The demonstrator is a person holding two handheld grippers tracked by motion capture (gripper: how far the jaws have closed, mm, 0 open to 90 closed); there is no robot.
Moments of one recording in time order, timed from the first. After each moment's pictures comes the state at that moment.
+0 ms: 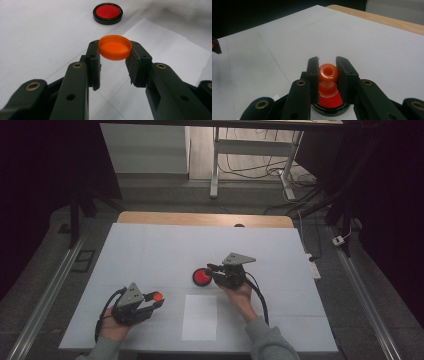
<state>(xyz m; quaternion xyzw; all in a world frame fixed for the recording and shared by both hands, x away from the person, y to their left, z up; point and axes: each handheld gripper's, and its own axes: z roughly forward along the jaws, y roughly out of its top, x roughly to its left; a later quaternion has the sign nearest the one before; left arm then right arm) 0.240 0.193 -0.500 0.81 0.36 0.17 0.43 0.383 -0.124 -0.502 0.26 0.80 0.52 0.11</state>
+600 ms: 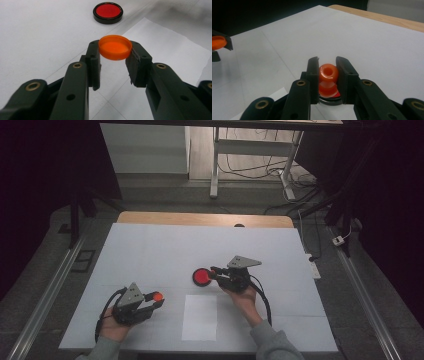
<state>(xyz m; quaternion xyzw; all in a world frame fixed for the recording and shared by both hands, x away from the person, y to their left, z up) 0.240 0.192 -0.500 0.82 0.36 0.17 0.42 0.372 -0.137 -0.500 0.26 0.80 0.53 0.10</state>
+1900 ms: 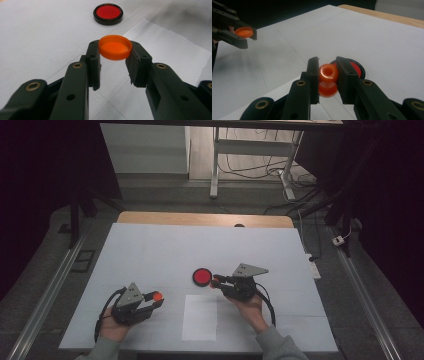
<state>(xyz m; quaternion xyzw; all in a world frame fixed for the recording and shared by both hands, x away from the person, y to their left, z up) 0.239 0.193 -0.498 0.81 0.36 0.17 0.43 0.346 -0.152 -0.496 0.24 0.80 0.54 0.09</state>
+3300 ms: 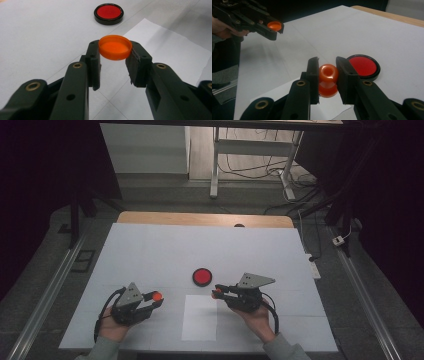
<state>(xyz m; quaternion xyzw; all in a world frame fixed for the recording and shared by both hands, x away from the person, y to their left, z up) 0.239 0.194 -0.498 0.81 0.36 0.17 0.42 0.313 -0.164 -0.486 0.21 0.81 0.54 0.07</state>
